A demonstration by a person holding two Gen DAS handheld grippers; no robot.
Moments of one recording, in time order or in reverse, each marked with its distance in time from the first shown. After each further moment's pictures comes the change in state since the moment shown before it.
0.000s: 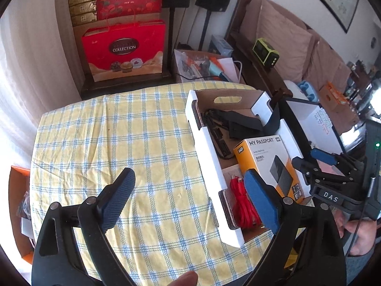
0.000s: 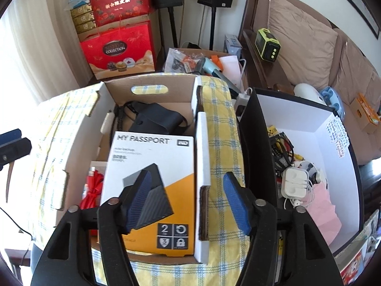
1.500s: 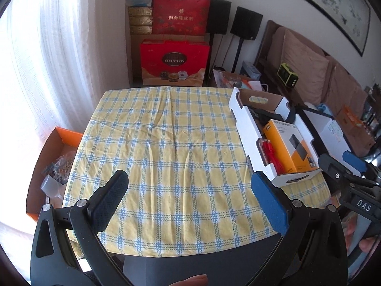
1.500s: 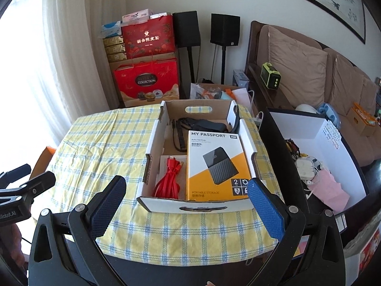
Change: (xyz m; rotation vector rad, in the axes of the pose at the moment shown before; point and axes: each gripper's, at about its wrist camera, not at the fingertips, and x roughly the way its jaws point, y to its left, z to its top) left arm -0.090 0.044 -0.117 -0.114 -0.189 0.152; right arm -0.095 0.089 -0.075 0.021 -0.257 0.024
